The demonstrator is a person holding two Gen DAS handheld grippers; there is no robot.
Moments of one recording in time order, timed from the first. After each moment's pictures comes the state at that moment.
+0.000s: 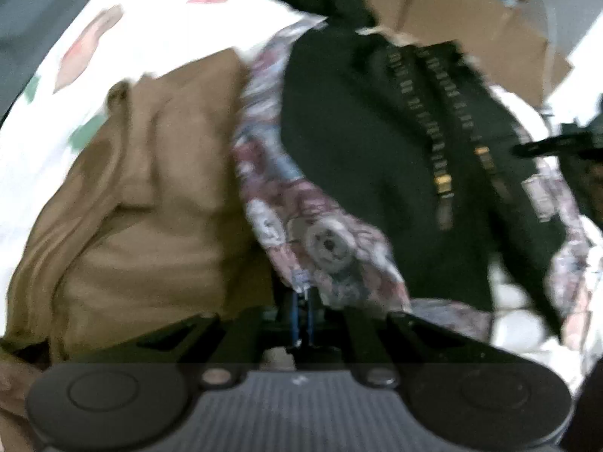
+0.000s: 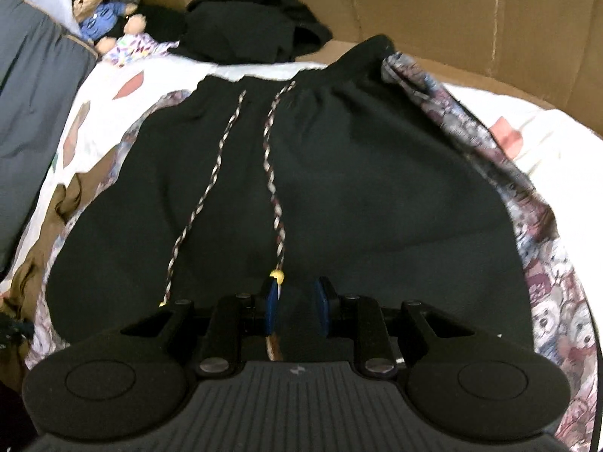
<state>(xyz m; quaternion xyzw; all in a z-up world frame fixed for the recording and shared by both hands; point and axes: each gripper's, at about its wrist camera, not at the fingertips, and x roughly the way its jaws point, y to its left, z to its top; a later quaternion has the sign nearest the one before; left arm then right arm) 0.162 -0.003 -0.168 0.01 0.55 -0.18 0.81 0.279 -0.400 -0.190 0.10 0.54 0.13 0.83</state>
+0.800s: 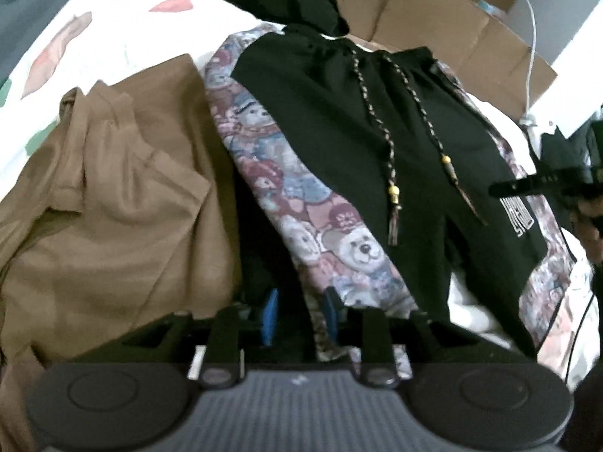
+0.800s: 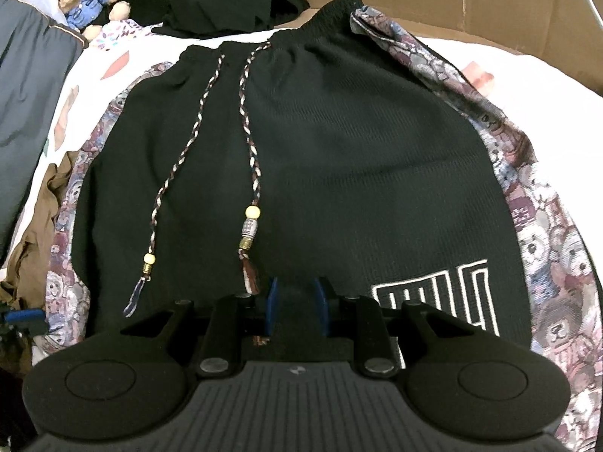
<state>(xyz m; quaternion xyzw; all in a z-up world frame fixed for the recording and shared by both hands) 0.187 -0.026 -0.212 -0.02 0.55 -0.18 0.82 0.246 -0.416 -0.205 0.13 0.56 0.12 0.81</state>
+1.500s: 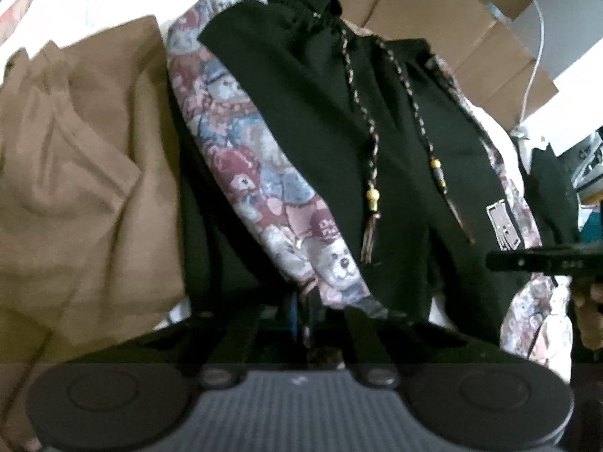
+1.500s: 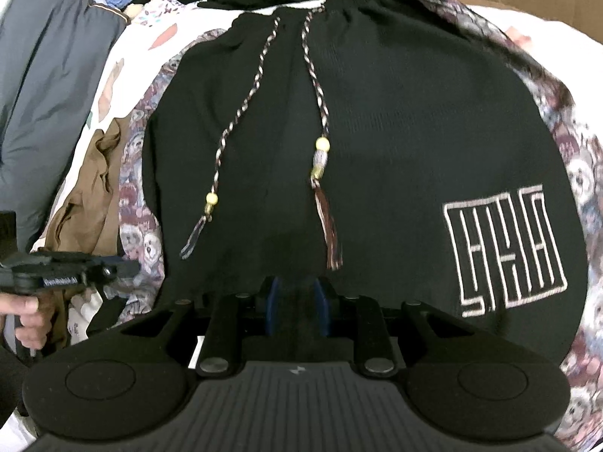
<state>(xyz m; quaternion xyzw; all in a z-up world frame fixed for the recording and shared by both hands) 0.212 -0.040 -0.239 -0.07 0.56 -0.21 0.80 0.198 -0.395 -0.207 0.15 0.57 0.17 0.79</state>
